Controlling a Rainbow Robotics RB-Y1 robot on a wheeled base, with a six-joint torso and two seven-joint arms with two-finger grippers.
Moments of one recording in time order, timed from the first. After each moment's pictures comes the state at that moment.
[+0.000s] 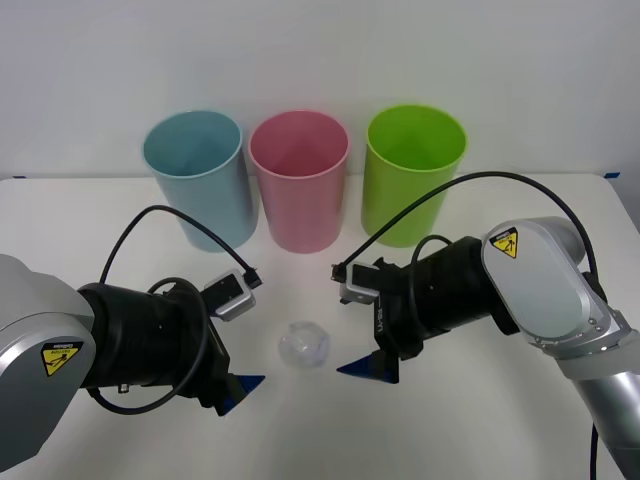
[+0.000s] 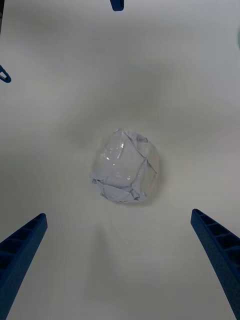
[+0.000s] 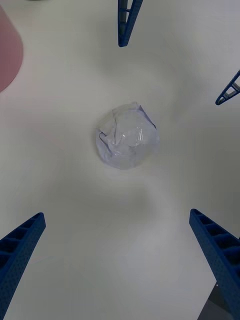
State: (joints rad) right arm -0.39 -0.34 0.23 -1.76 2.15 -1.52 -0.58; left arm -0.10 0.52 -0.21 -2.32 -2.40 -1.57 1.18
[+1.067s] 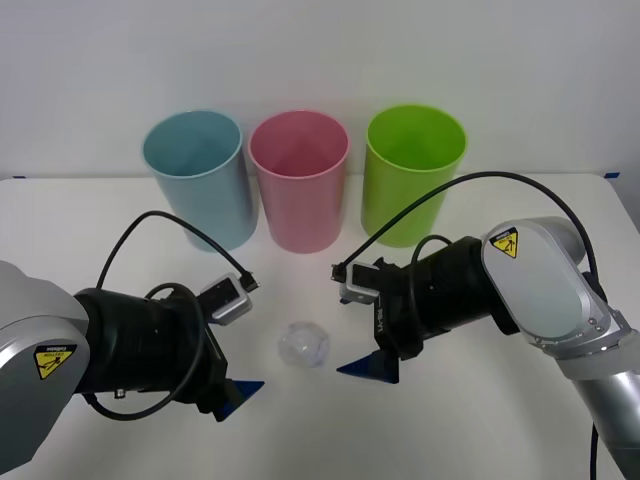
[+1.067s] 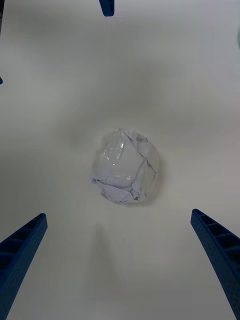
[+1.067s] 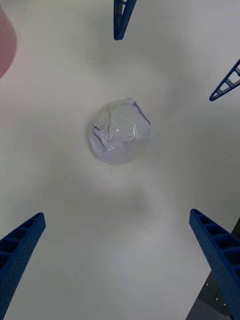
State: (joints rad) right arm -0.39 -0.34 0.23 -1.76 2.15 -1.52 -0.58; left arm -0.08 0.52 -0.19 -2.32 -2.37 -1.57 1.18
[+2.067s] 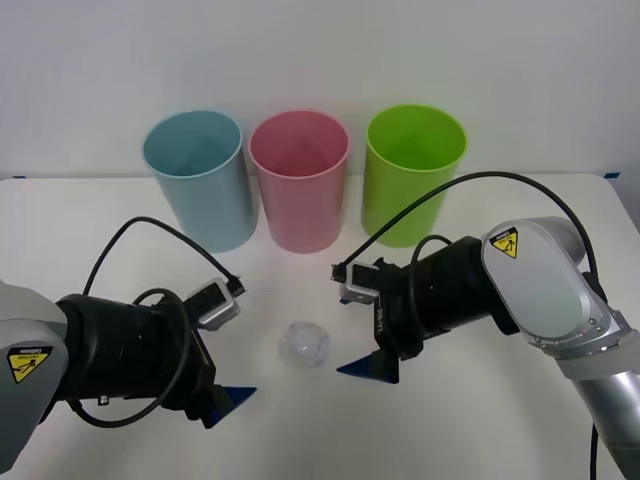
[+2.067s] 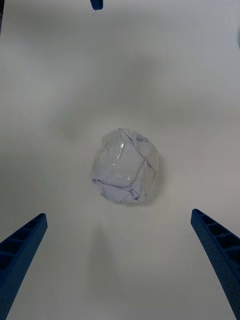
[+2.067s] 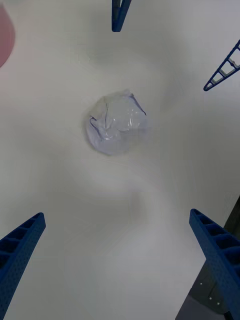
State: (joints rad) right arm -0.39 -0.34 0.23 -1.76 2.15 -1.52 -0.58; left arm -0.02 0.52 -0.13 -2.33 -2.32 -1.57 1.14
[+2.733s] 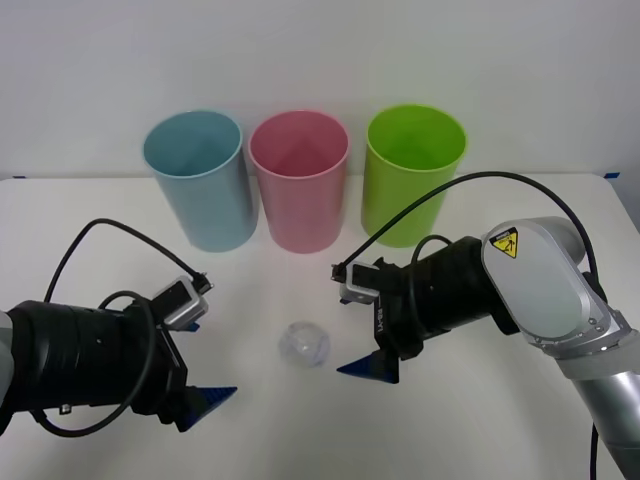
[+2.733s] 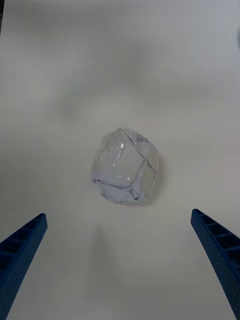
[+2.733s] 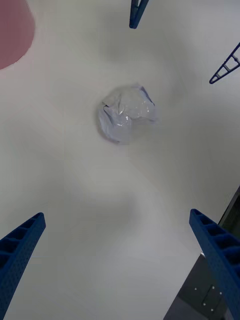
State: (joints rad) right arm -0.39 -0.34 0.23 -1.76 2.15 -1.52 -0.58; left arm 0.06 0.52 0.01 -2.36 -2.22 -1.57 1.09
